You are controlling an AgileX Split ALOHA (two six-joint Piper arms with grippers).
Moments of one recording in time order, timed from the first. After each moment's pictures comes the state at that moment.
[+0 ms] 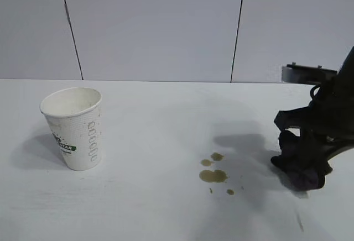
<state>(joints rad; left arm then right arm) -0.03 0.02 -0.49 0.11 1.13 -0.10 0.11 1.77 -0.97 0.29 0.63 -0.30</state>
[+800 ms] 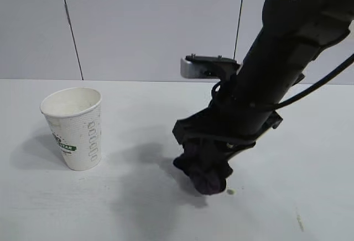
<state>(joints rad) -0.03 0.02 -0.49 0.11 1.13 -0.10 0.51 1.88 -1.03 0.32 0.50 -0.26</state>
